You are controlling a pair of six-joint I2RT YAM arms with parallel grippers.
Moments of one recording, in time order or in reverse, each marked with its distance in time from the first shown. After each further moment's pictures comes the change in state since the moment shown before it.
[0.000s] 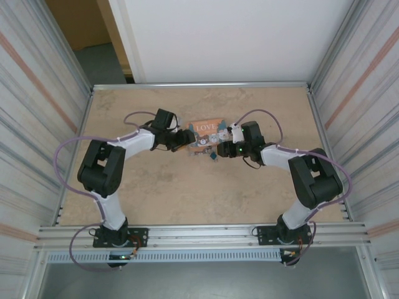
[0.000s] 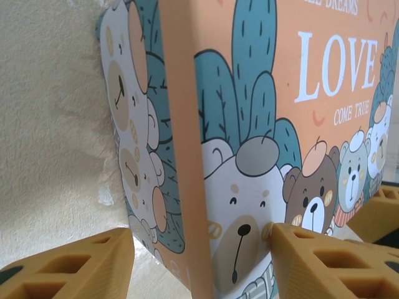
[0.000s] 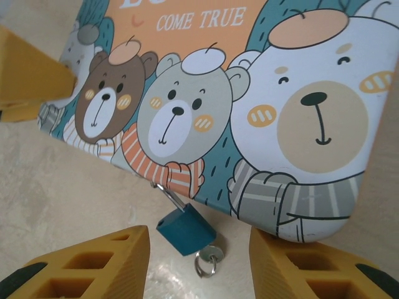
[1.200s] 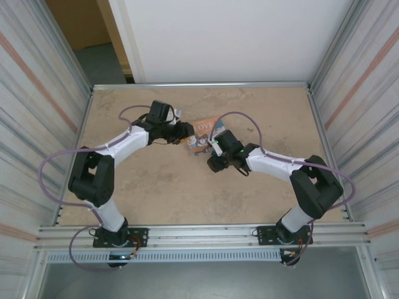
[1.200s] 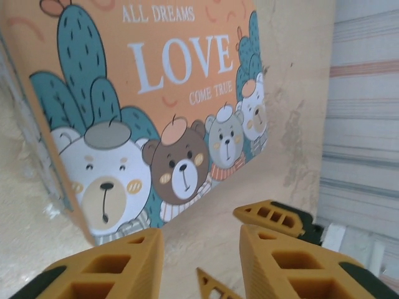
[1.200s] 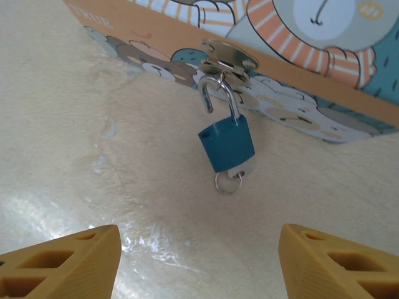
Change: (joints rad) left arm 0.008 -0.108 0.075 -0.066 0.113 -0.075; right arm 0.324 -0.068 0.122 -0.415 0.543 -0.227
